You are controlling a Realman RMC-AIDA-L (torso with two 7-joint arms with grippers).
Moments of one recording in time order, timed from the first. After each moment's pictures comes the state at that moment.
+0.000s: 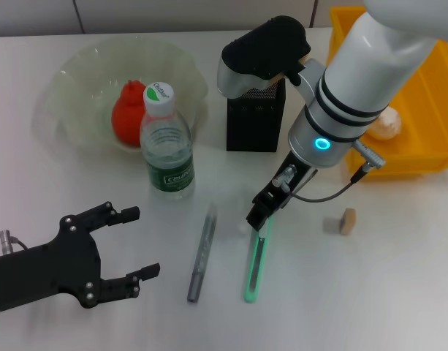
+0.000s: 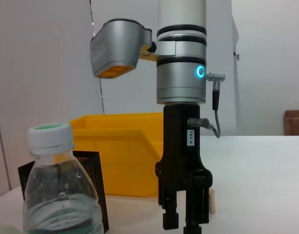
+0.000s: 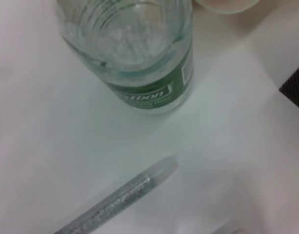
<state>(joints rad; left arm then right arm) -0.19 -2.01 1.10 0.53 1.56 1.61 -0.72 0.97 2.09 -1.75 -0.91 -2.42 -1.38 2.96</state>
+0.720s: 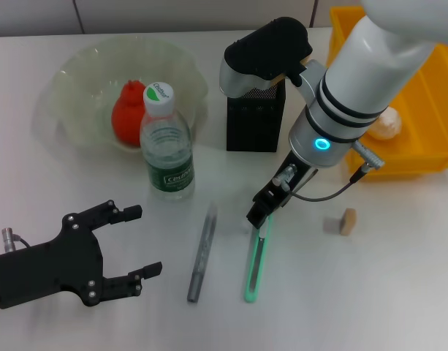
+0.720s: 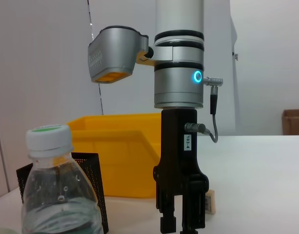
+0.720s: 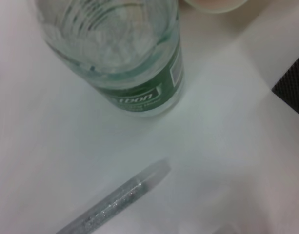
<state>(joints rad) -0.20 -2.01 1.10 0.53 1.56 1.60 -0.72 0.98 2.09 -1.75 -0.88 -2.42 -1.35 2.96</state>
